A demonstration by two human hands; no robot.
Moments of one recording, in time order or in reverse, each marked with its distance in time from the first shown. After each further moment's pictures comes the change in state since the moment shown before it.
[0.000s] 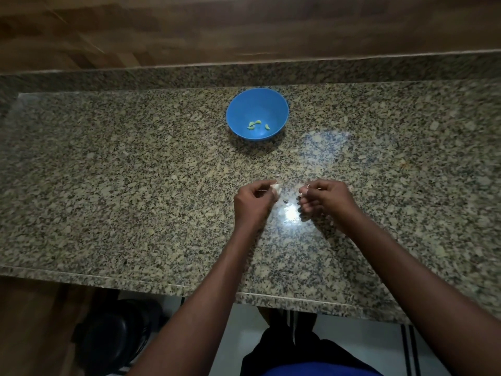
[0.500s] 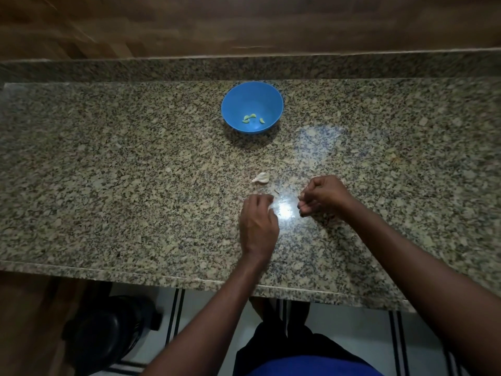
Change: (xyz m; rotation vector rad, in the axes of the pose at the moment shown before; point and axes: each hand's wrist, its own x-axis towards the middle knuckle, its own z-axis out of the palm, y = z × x) left_hand -0.043 -0.057 0.021 0.721 0.145 0.404; right_hand 0.002 -0.005 -0.006 -0.251 -0.018 0.137
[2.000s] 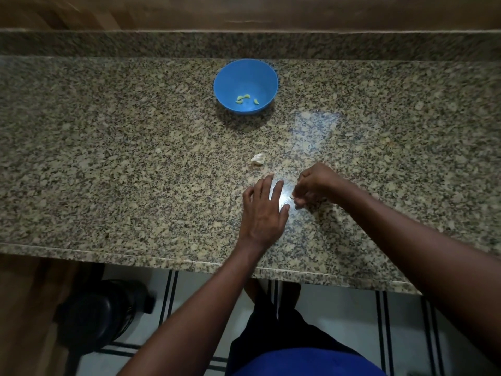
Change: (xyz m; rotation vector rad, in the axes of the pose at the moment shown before) left_hand -0.014 -0.002 0.017 0.366 -0.214 0.301; right_hand -0.007 -0.010 0.002 -0.292 -0.080 0.137
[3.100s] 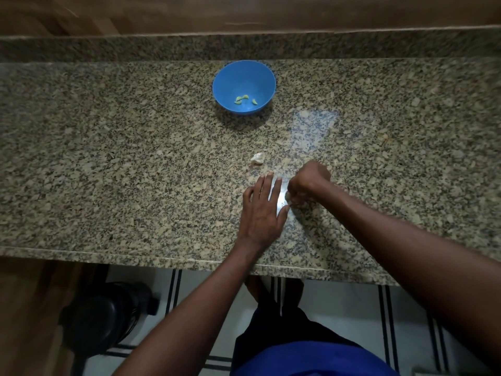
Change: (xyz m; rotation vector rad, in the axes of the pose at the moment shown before) left_hand -0.007 -0.006 0.001 -0.013 -0.034 0.038; right_hand -0.007 -0.022 0.036 -0.184 0.339 0.202
